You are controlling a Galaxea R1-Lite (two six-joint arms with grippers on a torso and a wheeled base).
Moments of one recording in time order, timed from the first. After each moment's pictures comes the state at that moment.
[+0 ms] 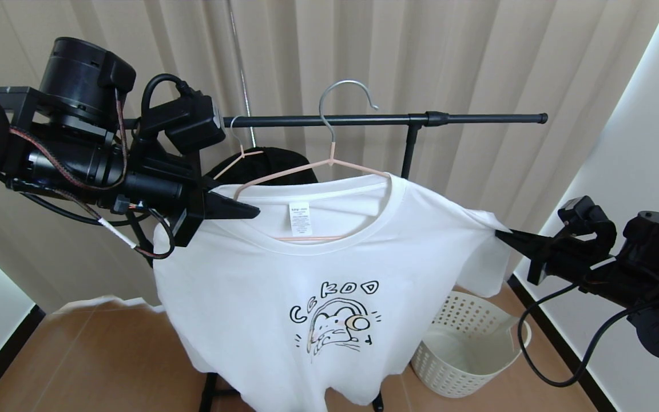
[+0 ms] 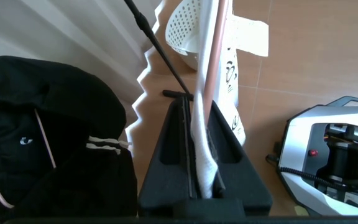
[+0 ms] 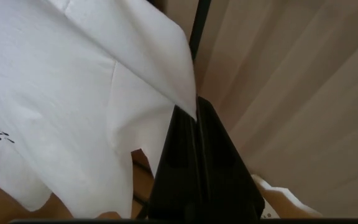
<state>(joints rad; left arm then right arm) -0.28 1.69 -1.47 0.46 -0.61 0.85 -0.11 1.98 -0.58 -1.25 0.63 -0.23</state>
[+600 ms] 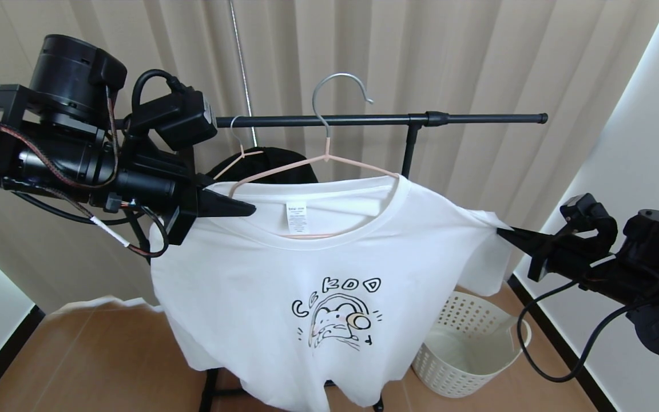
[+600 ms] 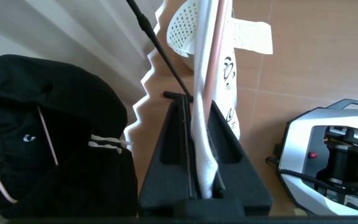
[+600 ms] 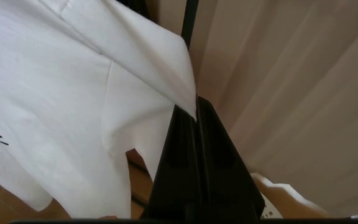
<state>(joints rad) -0.26 1.68 -1.47 0.46 -0.63 0.85 -0.12 1.99 -0.60 -1.25 0.63 -0.19</state>
